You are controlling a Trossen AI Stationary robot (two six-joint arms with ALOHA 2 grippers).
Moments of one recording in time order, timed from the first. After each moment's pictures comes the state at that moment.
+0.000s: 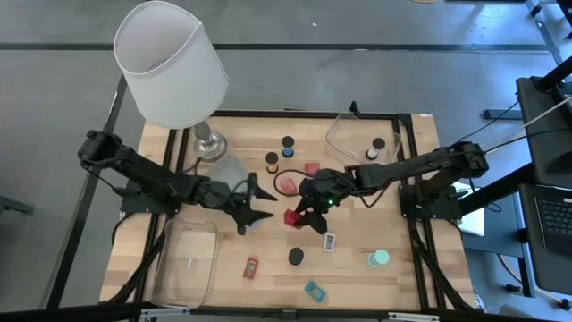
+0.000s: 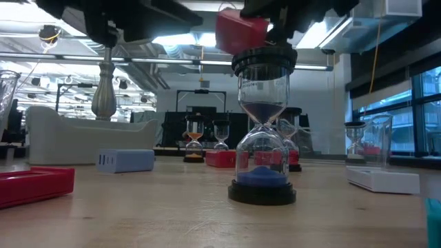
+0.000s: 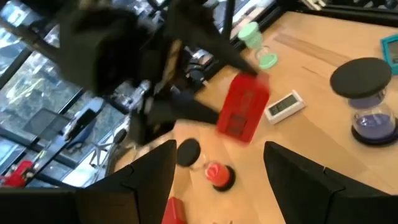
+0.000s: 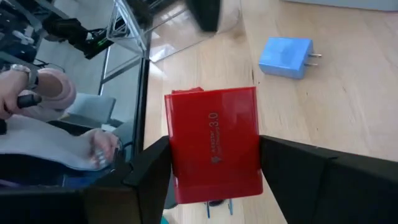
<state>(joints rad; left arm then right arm) -0.28 1.29 0.64 0.39 -0.27 0.63 0.15 1.58 1.06 -0.13 -0.29 0.57</state>
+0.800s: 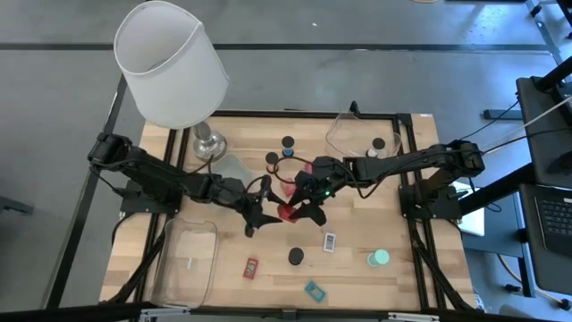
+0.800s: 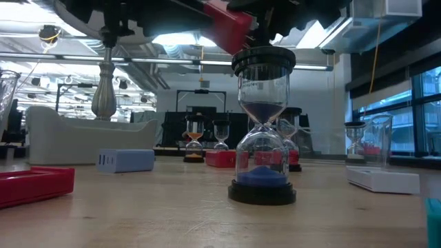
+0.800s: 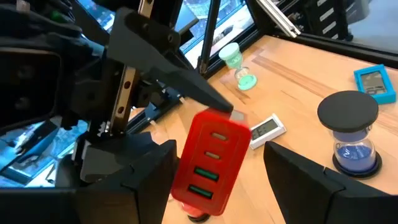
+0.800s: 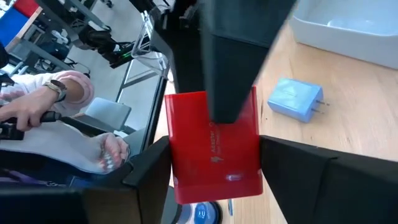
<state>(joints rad) -0.21 1.41 0.72 0.42 -0.07 0.56 0.07 1.60 1.06 0.00 -0.41 0.44</state>
